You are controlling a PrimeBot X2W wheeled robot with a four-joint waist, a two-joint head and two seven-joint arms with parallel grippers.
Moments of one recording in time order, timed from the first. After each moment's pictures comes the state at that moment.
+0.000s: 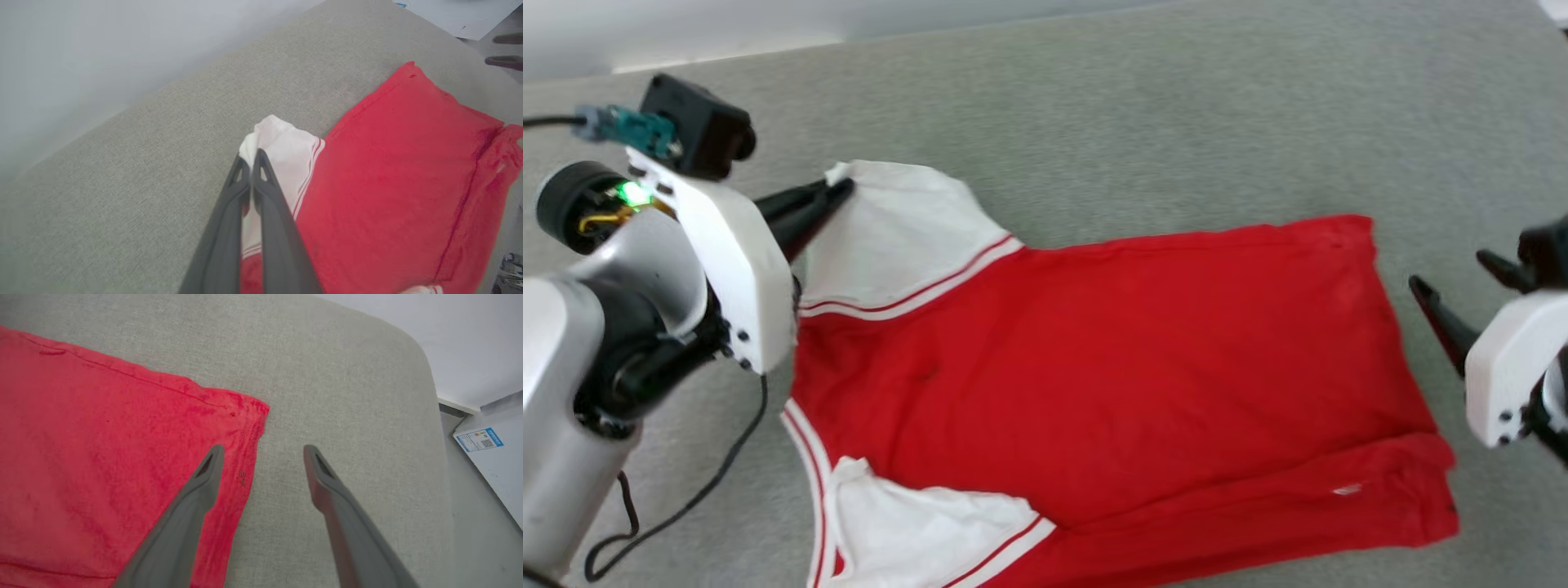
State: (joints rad) left arm -0.69 0.73 -0.48 -0.07 -0.87 -0.12 0.56; right arm -0.30 -0.49 0.11 -0.09 0.32 0.13 0.61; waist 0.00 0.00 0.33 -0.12
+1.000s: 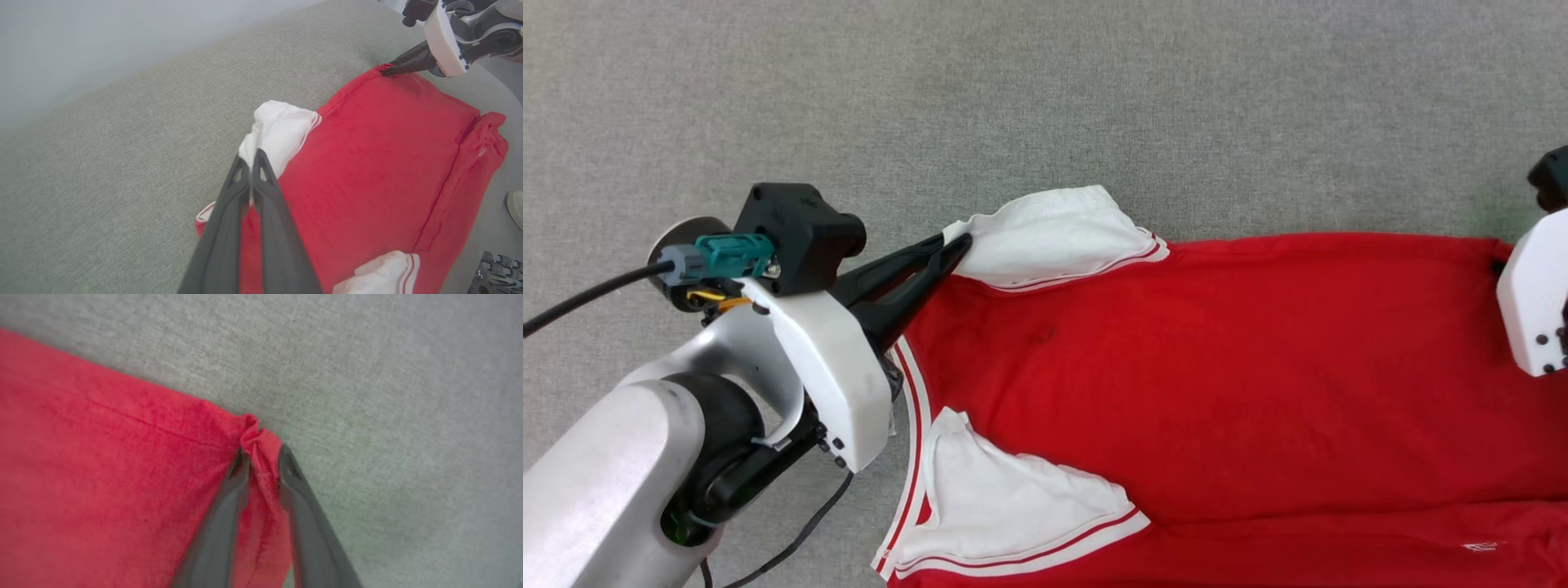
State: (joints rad) left arm -0.56 0.69 -0.54 -0.36 -0.79 -0.07 0.44; right arm -0.63 -0.64 0.35 0.34 0.43 0.13 0.77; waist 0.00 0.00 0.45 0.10
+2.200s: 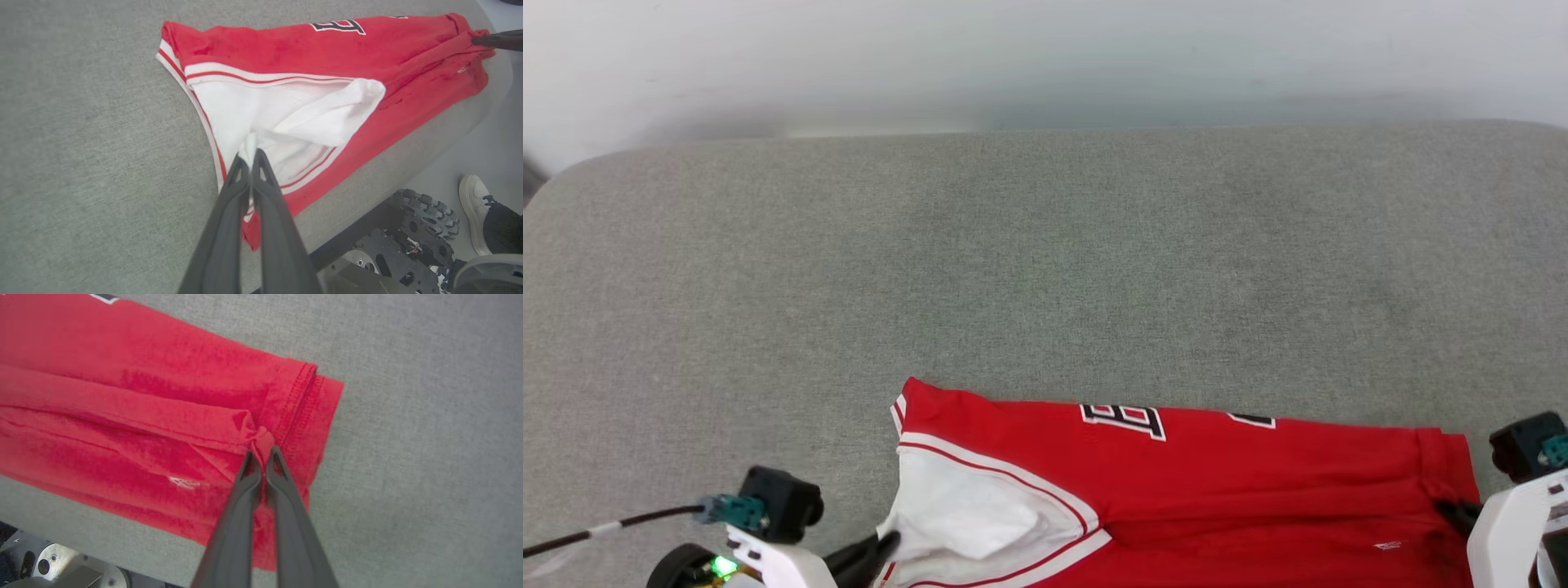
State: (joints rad) left arm 0.00 0.79 -0.56 -0.29 -0.89 0.06 0.33; right arm 0.00 -0.58 0.16 0.04 0.50 0.13 0.61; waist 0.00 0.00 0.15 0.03
